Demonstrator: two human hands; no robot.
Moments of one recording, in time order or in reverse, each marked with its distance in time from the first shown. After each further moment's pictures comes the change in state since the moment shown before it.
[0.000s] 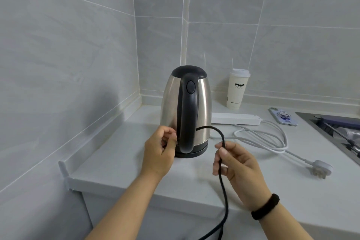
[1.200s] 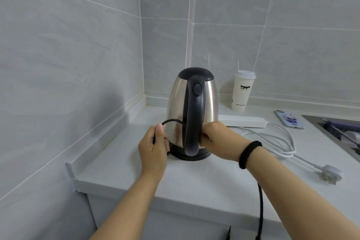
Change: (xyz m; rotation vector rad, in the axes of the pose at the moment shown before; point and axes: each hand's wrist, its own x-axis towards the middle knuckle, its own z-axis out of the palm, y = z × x) left_hand 0.008 0.004 -0.009 -0.288 0.253 -0.147; right_hand 0.076 -0.044 0.051 -1.389 -0.447 -0.111
